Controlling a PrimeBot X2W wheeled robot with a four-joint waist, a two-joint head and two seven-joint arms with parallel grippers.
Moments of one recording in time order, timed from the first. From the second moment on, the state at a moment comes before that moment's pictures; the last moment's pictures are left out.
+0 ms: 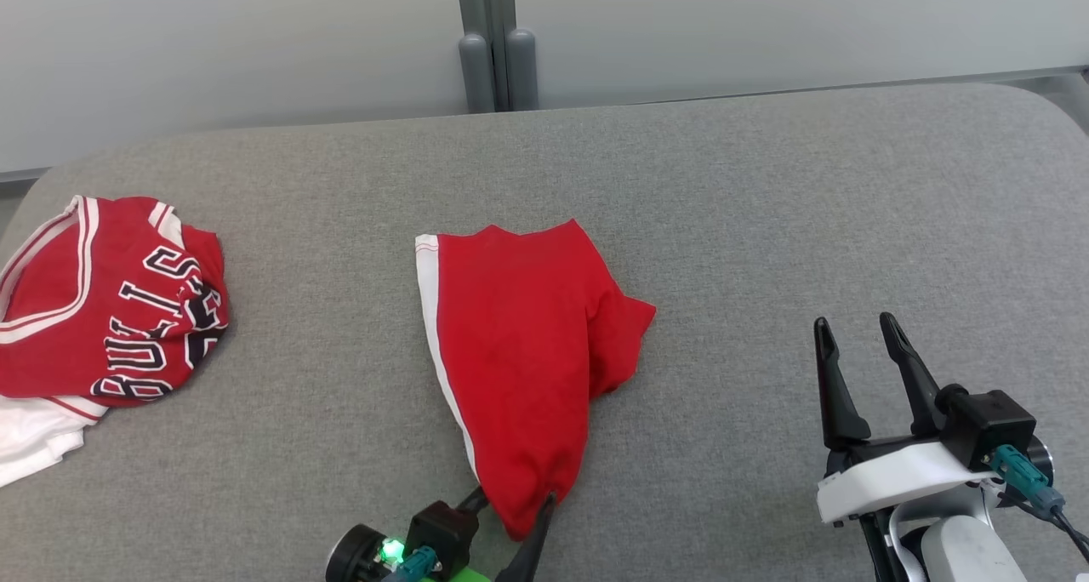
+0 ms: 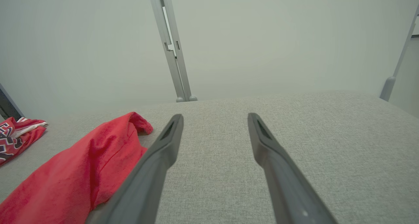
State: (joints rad) left arm -0.12 0.08 -0.59 0.53 -0.27 -0.12 -0.25; right arm -0.06 -0.05 0.01 0.15 0.17 0.13 -0.26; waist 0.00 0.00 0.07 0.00
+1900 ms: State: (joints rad) left arm -0.82 0.22 -0.34 1.13 -0.40 -0.13 -0.14; right arm -0.19 -0.05 0.02 0.14 0.20 0.13 -0.26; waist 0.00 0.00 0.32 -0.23
